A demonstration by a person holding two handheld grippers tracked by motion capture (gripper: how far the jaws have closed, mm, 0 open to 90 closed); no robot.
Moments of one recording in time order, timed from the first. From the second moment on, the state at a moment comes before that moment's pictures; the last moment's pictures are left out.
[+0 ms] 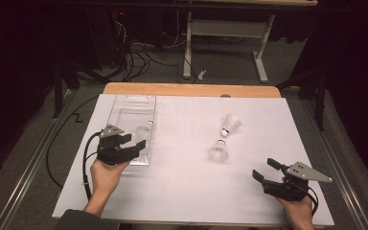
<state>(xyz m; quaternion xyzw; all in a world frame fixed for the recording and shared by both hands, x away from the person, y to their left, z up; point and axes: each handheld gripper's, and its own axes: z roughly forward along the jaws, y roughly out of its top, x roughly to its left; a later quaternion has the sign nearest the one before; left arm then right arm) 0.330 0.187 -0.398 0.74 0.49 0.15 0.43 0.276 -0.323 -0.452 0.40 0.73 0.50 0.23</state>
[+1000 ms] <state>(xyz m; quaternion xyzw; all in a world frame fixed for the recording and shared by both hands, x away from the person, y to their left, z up) 0.296 0.207 -0.417 0.72 0.48 0.19 0.46 0.276 -0.322 -0.452 0.40 0.73 0.50 0.23</state>
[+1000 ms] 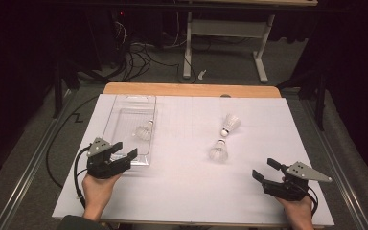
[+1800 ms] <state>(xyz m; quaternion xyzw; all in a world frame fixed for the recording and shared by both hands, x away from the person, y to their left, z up) 0.285 0.199 -0.419 0.72 0.47 0.18 0.48 0.276 -0.322 -0.452 0.40 0.73 0.50 0.23</state>
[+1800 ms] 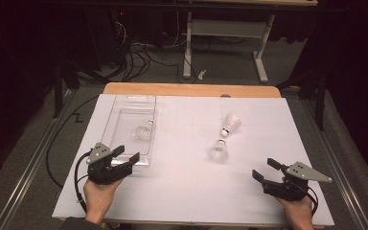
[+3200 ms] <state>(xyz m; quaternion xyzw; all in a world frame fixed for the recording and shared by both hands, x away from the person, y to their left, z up) 0.305 0.150 -0.409 0.77 0.42 0.15 0.46 0.276 -0.322 -0.453 0.40 0.74 0.50 0.22</state>
